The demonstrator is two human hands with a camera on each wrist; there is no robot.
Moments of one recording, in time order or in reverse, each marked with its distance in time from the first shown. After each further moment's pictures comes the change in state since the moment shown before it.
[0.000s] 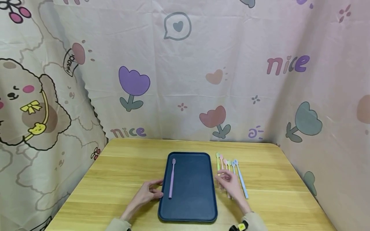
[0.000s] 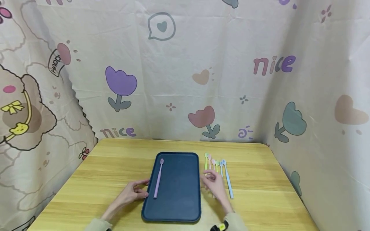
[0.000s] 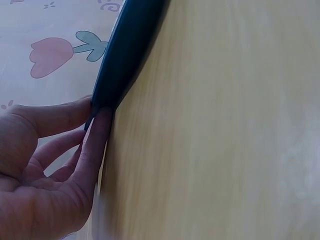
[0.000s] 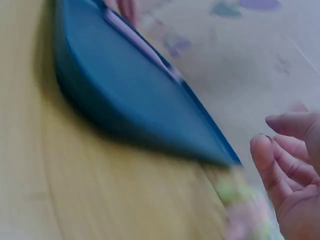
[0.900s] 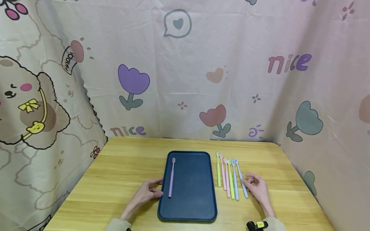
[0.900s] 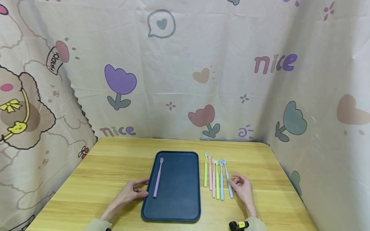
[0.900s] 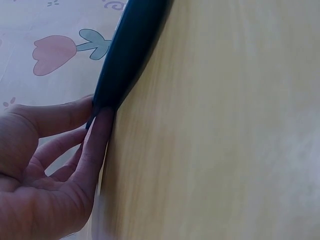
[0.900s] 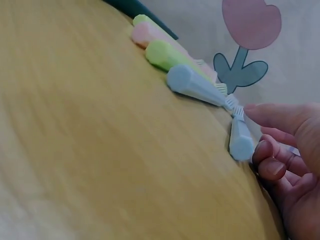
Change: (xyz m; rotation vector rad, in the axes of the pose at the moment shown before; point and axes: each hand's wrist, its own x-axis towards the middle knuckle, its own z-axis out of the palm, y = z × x) left_hand 0.002 0.000 0.000 0.026 0.013 -0.020; right_hand -0.008 0.035 -0.103 -0.281 0.205 0.117
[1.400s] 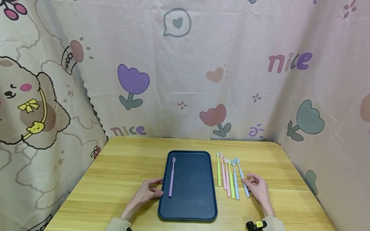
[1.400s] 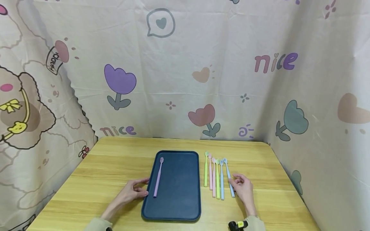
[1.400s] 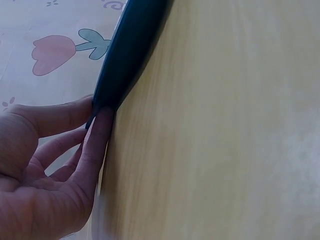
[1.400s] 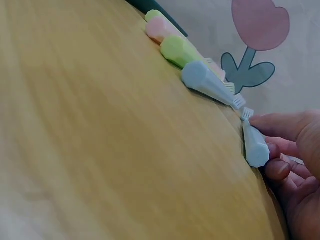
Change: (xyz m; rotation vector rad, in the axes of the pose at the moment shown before) left_hand -0.001 0.001 0.002 -0.013 0.001 -0.002; right_hand 0.003 -0.002 0.003 -0.092 0.046 0.023
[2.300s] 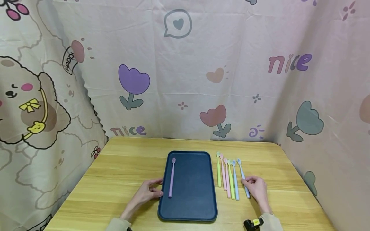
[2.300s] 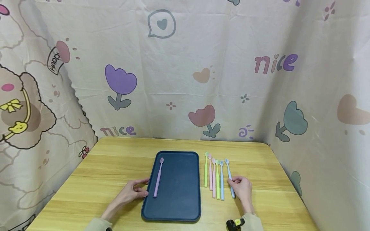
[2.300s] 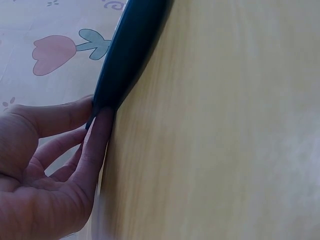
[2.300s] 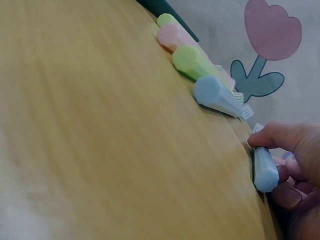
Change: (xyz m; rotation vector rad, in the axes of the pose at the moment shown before) left_hand 0.001 -0.001 0.000 0.012 0.008 -0.006; right_hand 0.002 -0.006 0.004 -0.220 0.056 0.027
